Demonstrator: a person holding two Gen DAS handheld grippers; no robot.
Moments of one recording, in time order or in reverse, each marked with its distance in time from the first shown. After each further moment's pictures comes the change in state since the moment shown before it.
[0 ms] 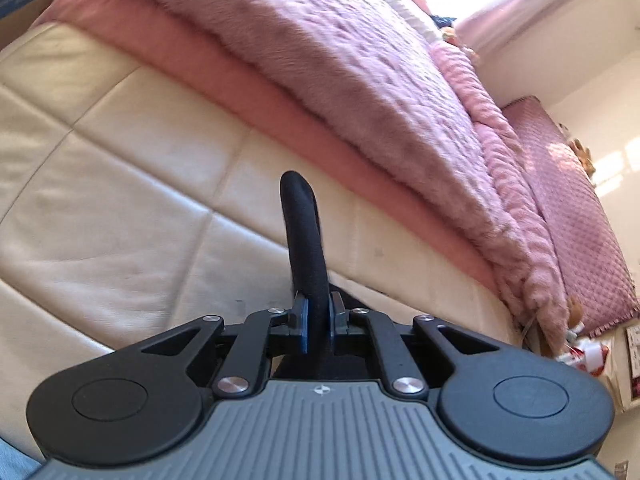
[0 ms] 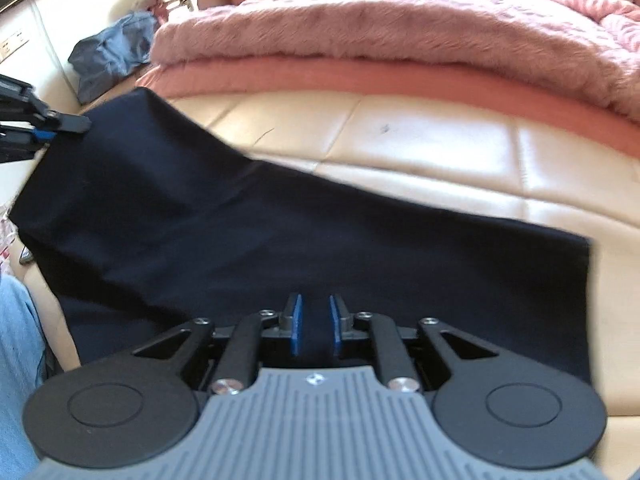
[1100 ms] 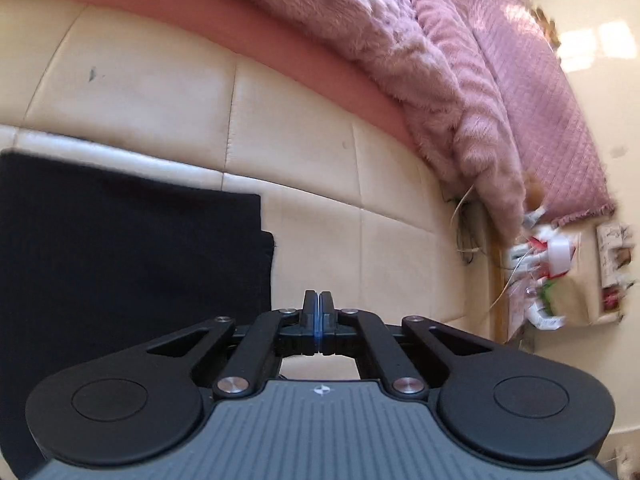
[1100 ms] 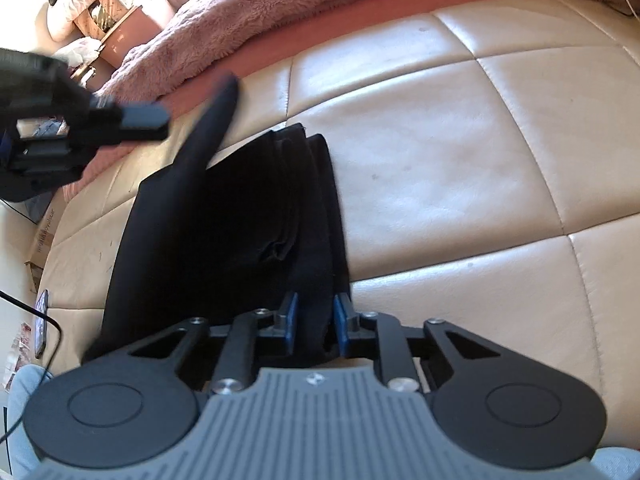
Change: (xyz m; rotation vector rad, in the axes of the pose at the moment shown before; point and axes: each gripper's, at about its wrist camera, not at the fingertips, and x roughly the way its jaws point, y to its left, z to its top) left arm 0.211 -0.215 -0.105 0.138 0.398 -0.095; right arm -0.055 -0.148 -0.076 0.473 0.038 -0.002
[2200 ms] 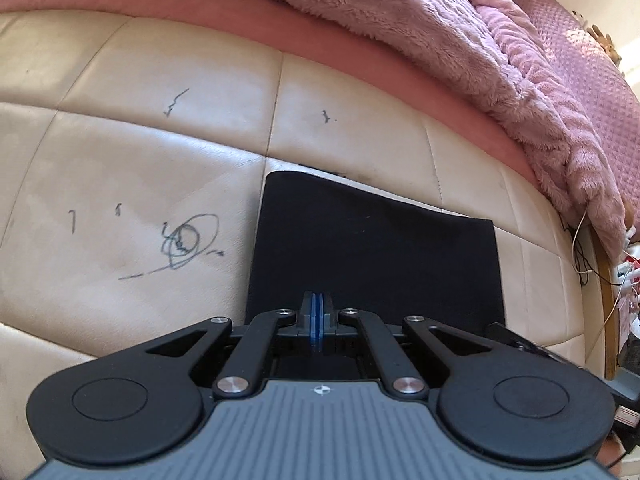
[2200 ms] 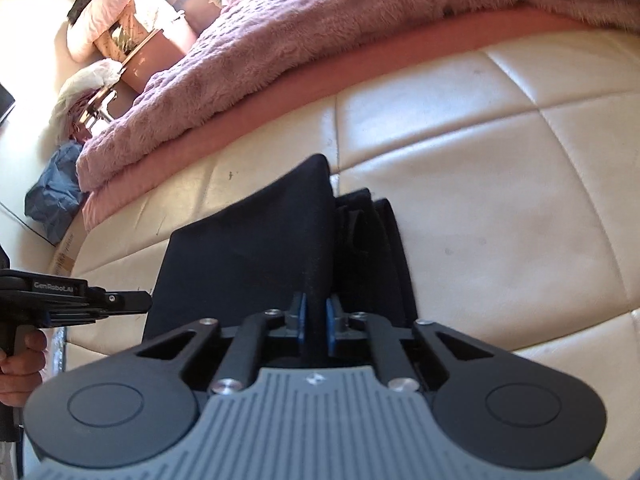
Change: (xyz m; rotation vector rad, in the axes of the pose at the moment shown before) left arm -0.074 0.134 -0.027 -0.013 -0.165 0.243; right arm 0.015 0.042 0.034 -0.032 -0.097 0.049
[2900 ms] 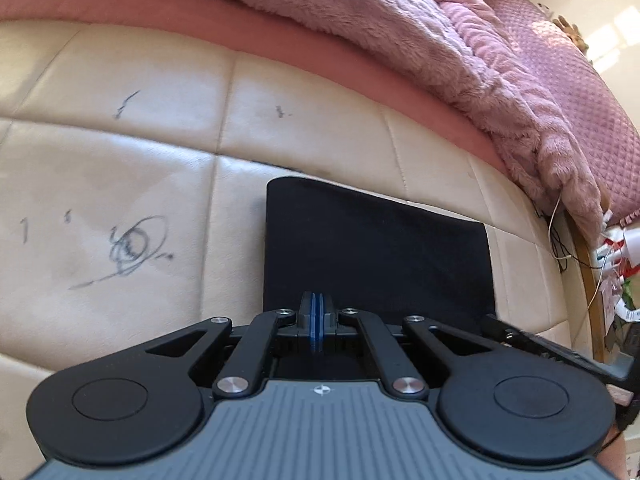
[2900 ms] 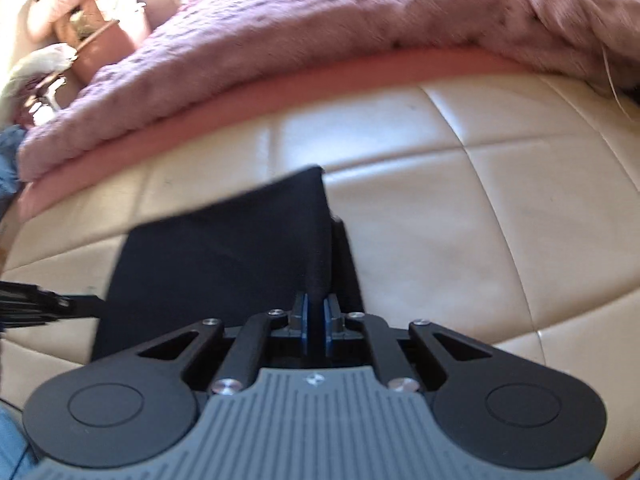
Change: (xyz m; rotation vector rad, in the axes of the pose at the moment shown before) left arm 0.016 -0.015 -0.007 0.081 -0.026 -0.080; right arm -0.017 -0.013 0.005 -0.038 -0.026 -0.245
